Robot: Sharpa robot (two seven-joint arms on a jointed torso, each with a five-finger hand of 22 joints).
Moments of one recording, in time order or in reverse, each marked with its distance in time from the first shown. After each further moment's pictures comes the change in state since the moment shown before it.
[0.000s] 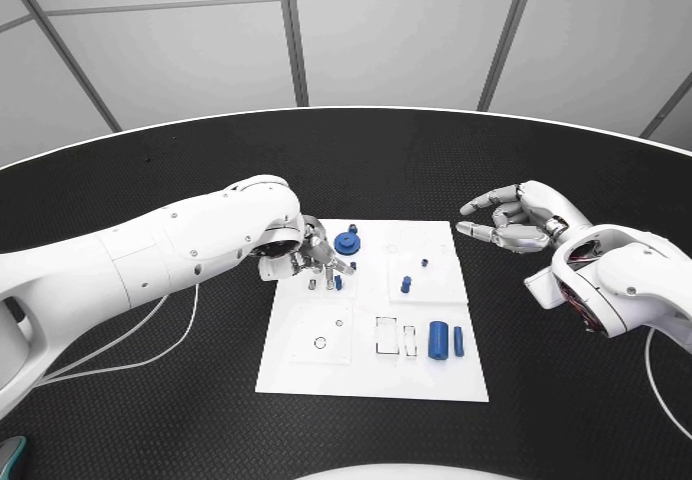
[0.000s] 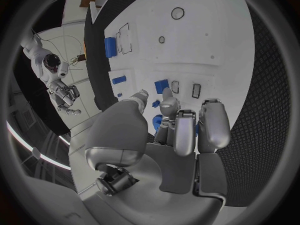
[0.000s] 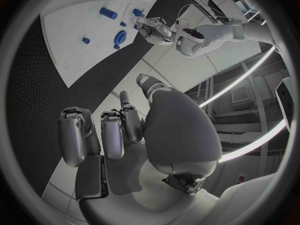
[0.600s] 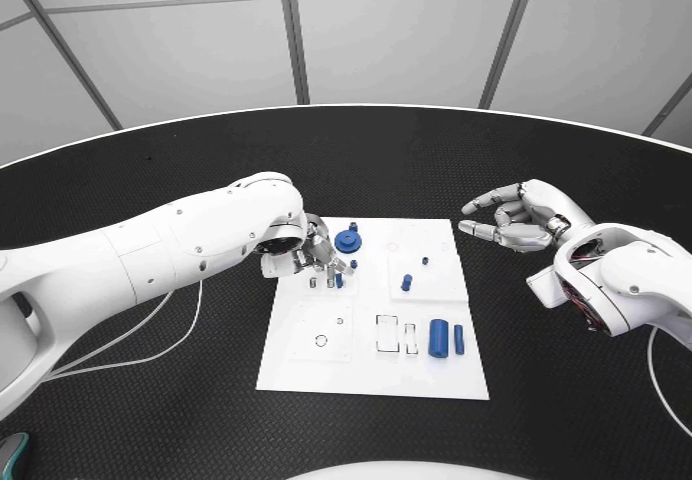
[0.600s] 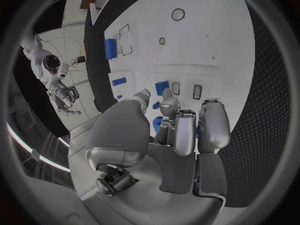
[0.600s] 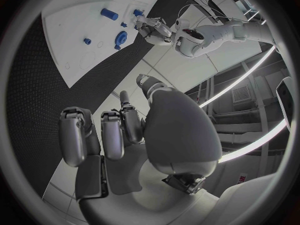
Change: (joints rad) left arm 0.000 0.014 0.000 -0.018 0.000 0.025 0.000; left_hand 0.050 0.009 0.010 -0.001 0.000 -0.008 0.000 0.000 0.006 0.000 0.000 0.001 -0.002 0.000 0.000 0.000 0.000 0.000 0.000 0.000 0.000 0.003; right arm 0.000 -0.003 0.000 0.001 0.000 0.006 -0.006; right_hand 0.000 0.000 0.003 0.003 0.006 0.004 -0.004 0.000 -0.001 0.000 0.000 0.000 0.000 0.000 0.000 0.000 0.000 0.000 0.004 -0.004 -0.004 0.000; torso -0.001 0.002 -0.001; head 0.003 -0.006
